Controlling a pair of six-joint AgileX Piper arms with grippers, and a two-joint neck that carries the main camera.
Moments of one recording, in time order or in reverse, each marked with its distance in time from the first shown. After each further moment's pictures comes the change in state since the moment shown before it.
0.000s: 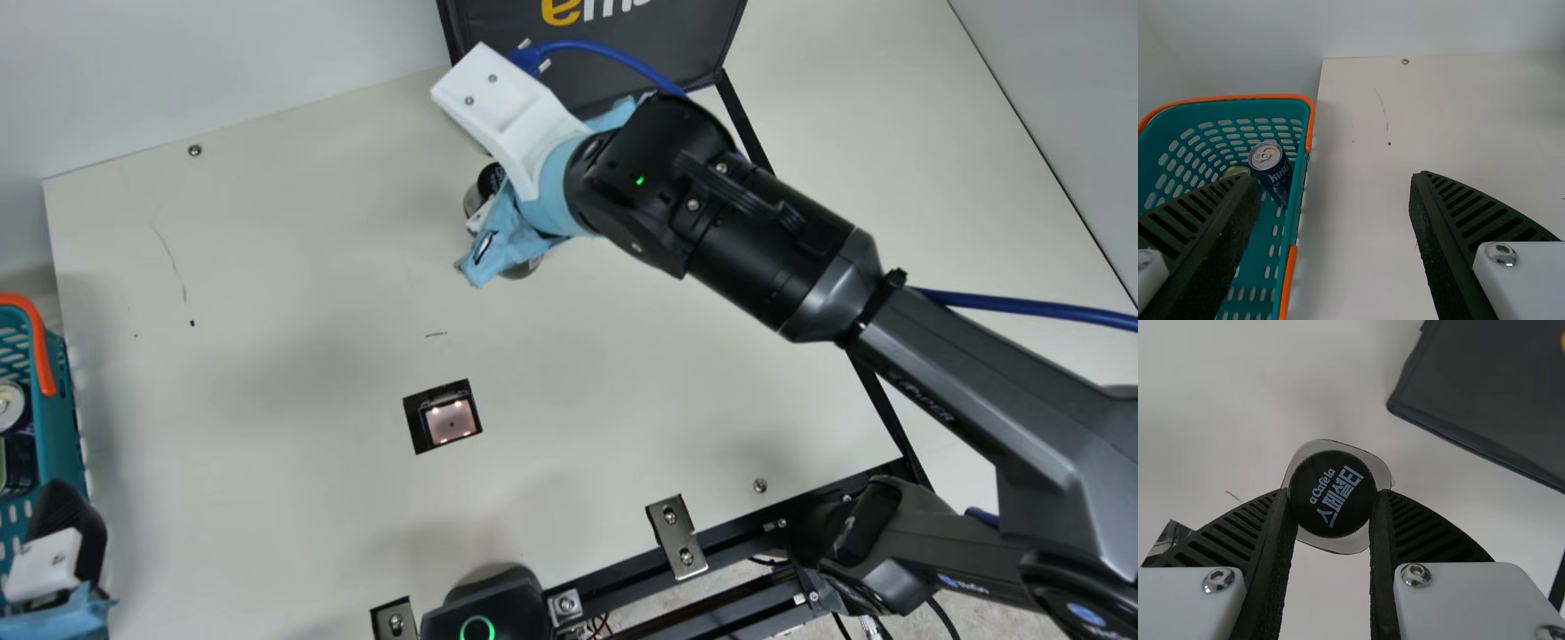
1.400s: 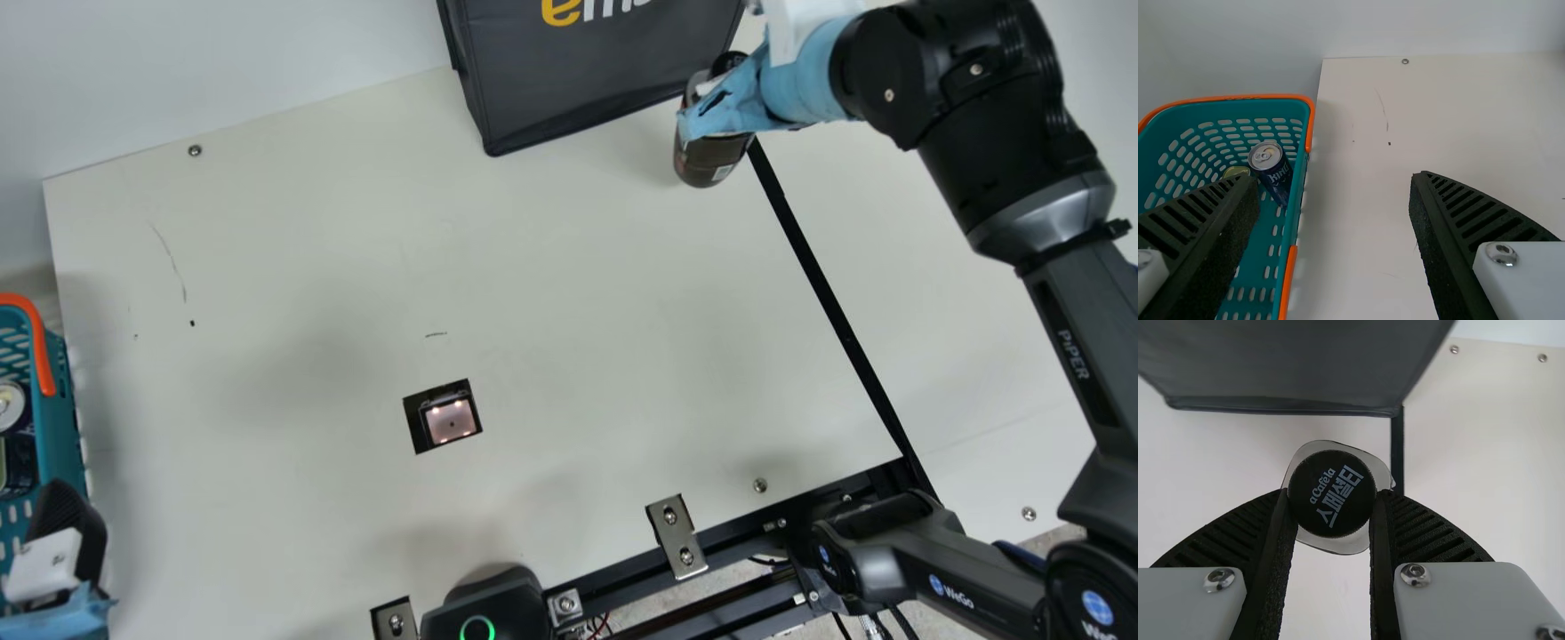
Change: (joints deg) left arm 0.0 0.0 0.0 0.0 0.0 0.0; right arm -33.8 -5.5 3.5 5.7 0.7 -11.6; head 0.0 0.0
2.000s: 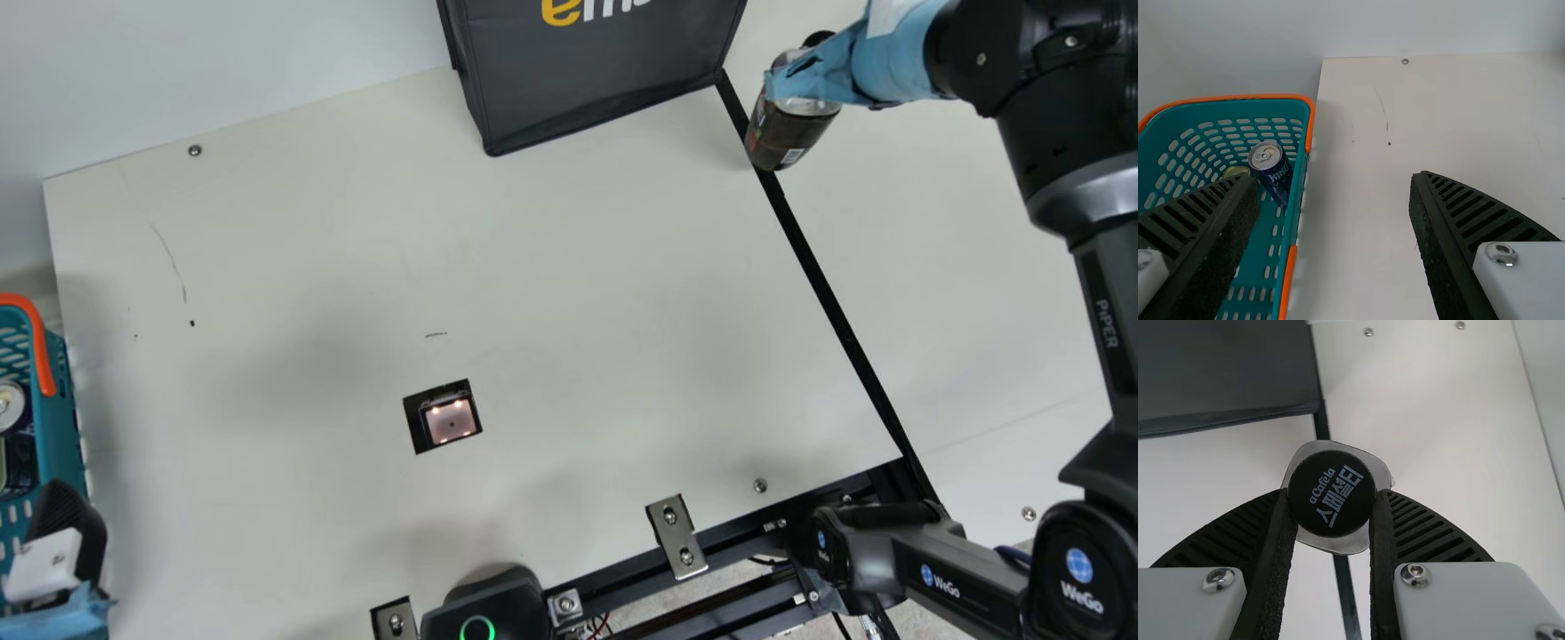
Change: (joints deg) left arm 0.0 0.0 0.0 0.0 0.0 0.0; right arm -13.4 1.2 0.2 2.5 -2.2 -3.1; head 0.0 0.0
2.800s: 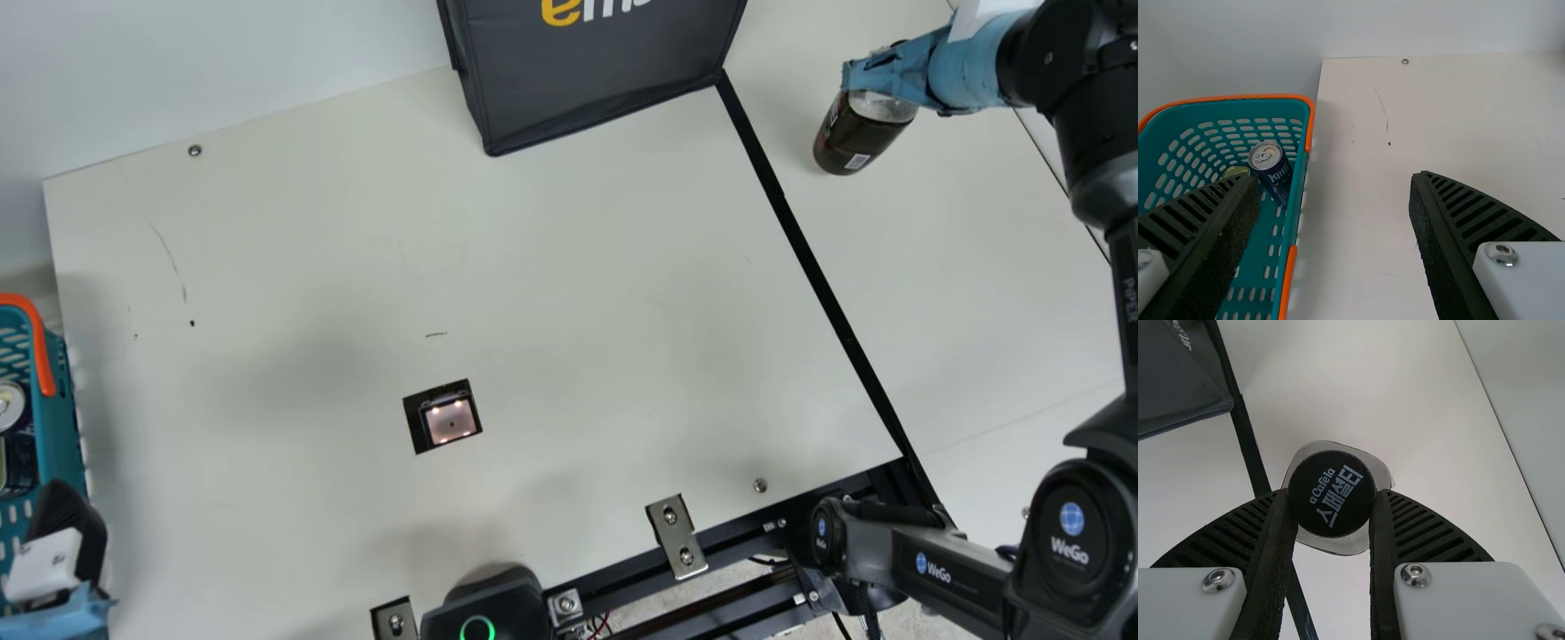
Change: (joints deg) left arm 0.0 0.0 0.0 0.0 0.0 0.0; right arm -10.1 1.7 3.5 0.4 -4.7 -0.3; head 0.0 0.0
